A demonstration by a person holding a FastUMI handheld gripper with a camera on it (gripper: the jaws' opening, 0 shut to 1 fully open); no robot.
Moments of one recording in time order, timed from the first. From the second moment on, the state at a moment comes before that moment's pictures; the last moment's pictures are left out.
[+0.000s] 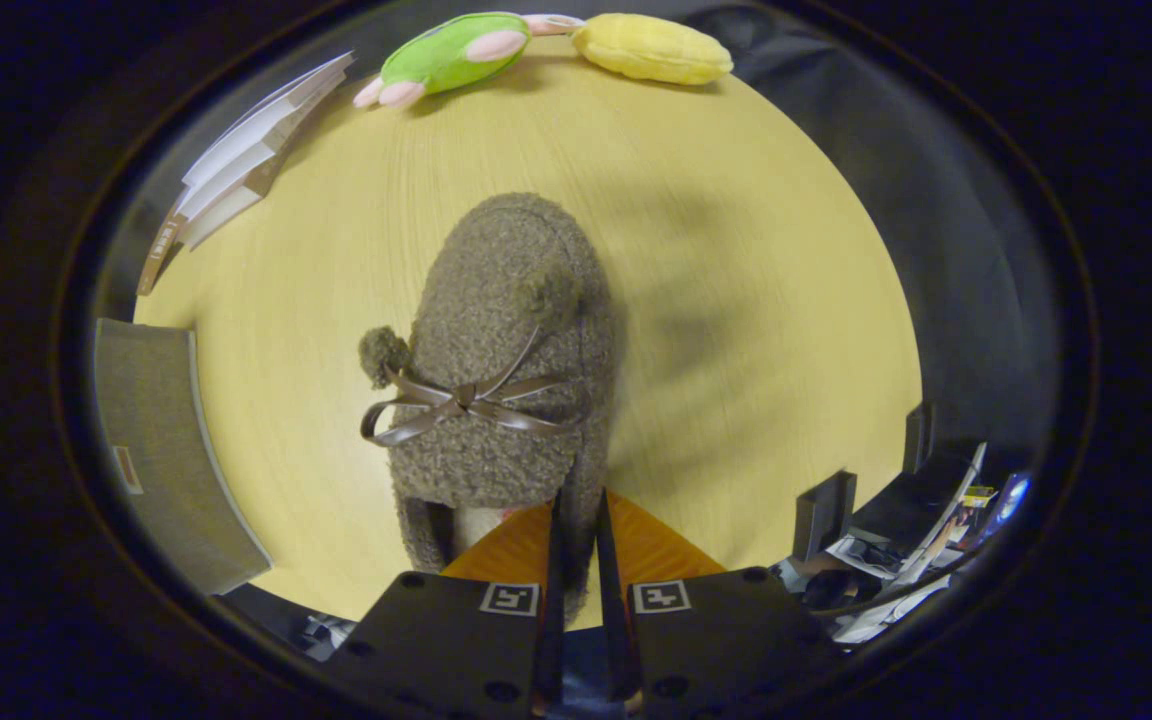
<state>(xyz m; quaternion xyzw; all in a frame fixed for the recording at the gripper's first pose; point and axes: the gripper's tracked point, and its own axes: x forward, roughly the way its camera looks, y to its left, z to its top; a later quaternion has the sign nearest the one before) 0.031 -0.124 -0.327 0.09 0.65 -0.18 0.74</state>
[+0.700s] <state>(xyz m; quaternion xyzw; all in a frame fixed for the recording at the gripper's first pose) 0.016 -0.095 -0.298 0.05 0.64 -0.20 0.74</state>
